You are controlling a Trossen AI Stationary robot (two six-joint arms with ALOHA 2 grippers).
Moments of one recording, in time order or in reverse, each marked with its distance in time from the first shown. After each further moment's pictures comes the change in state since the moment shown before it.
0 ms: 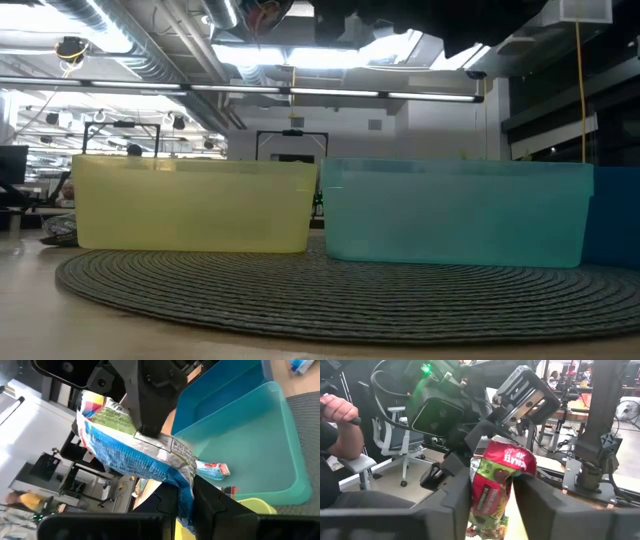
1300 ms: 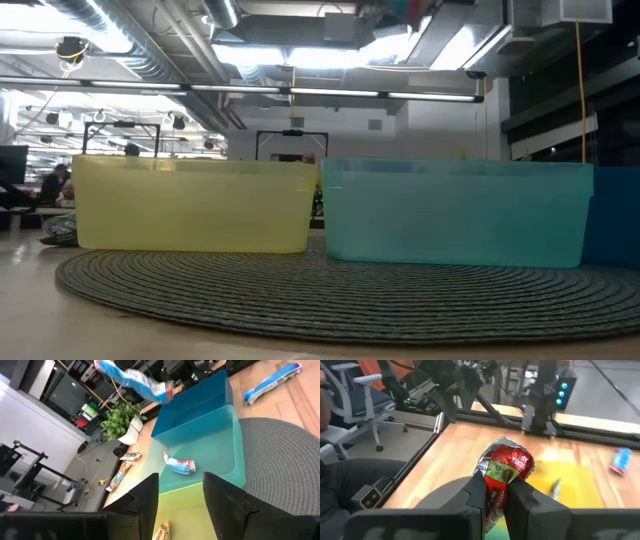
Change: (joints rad) left arm -0.197 -0.114 -0.014 -0.280 -0.016 -0.403; right arm -0.003 -0.509 0.000 -0.812 0.231 -0.010
